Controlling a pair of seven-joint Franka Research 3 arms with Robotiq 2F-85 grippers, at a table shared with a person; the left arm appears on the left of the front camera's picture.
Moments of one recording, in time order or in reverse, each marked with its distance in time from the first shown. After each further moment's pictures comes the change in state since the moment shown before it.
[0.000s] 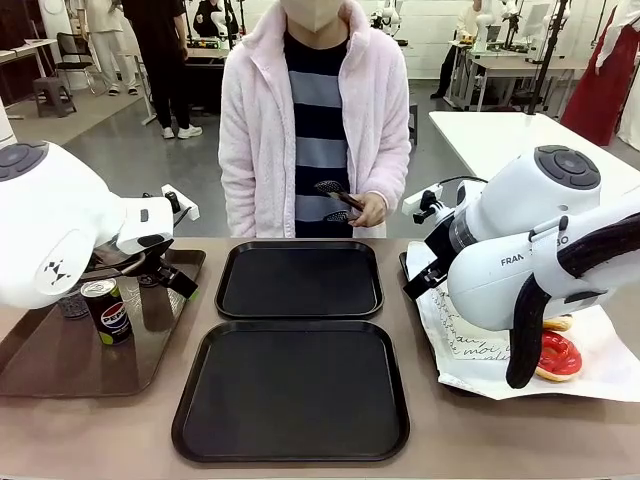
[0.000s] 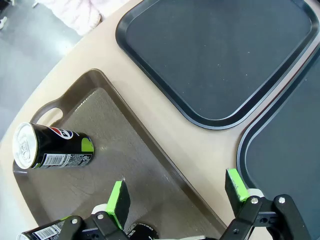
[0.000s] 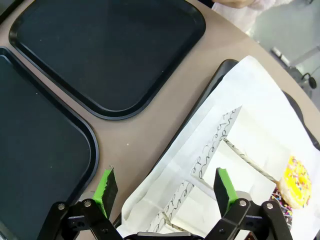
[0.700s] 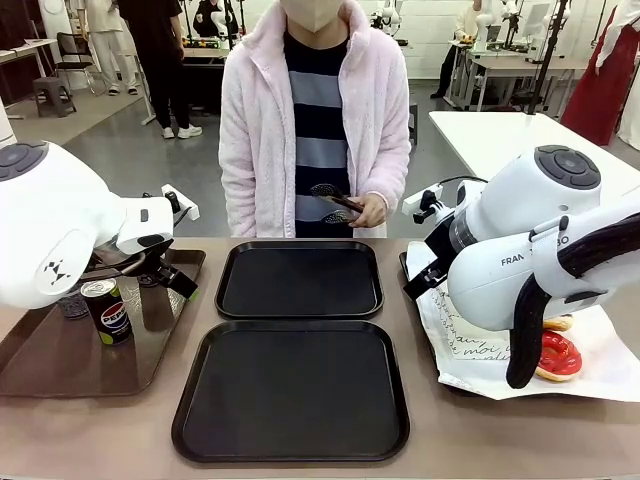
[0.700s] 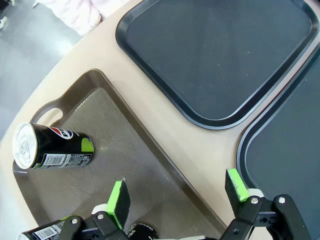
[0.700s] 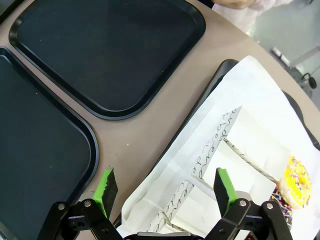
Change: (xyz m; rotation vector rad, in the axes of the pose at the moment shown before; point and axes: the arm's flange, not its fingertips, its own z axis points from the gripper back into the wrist) left arm 0.000 0.000 0.000 0.000 0.000 0.000; right arm 0.000 0.000 0.000 0.000 0.000 0.000
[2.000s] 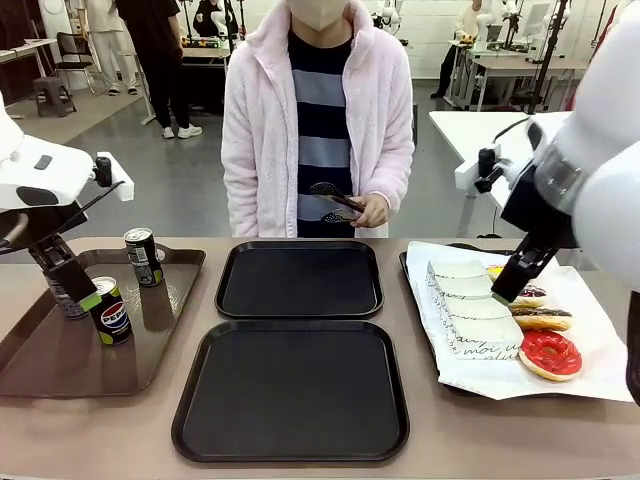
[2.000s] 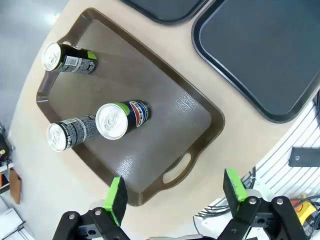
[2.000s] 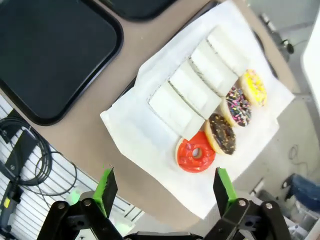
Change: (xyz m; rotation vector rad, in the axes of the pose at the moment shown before) left arm -0.034 -0.013 0.170 -0.006 0.286 -0.190; right arm -0.030 0.027 0.197 -0.096 0.258 0.152
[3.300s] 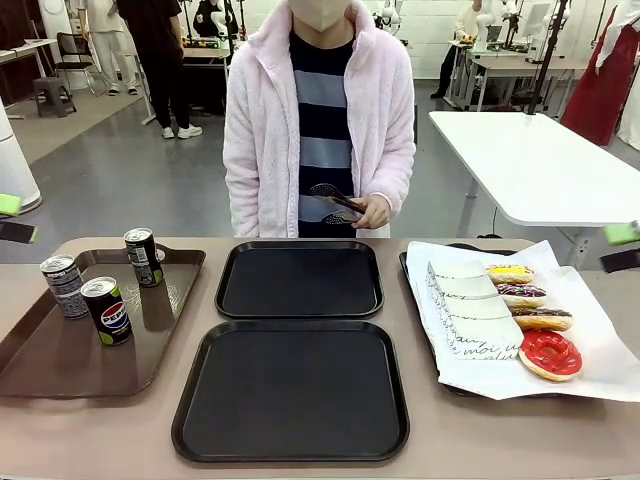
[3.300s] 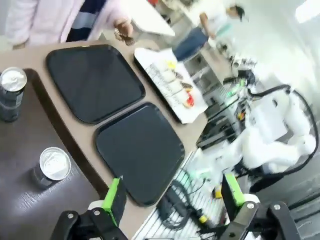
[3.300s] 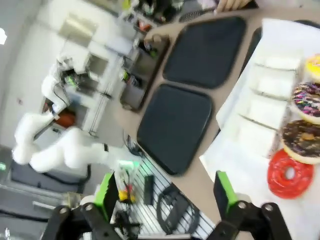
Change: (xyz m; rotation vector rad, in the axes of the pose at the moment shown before) left arm -0.122 0.154 -0.025 -0.968 -0.697 0.493; right arm -0.168 -0.187 -0.066 1.009 -0.516 -0.667
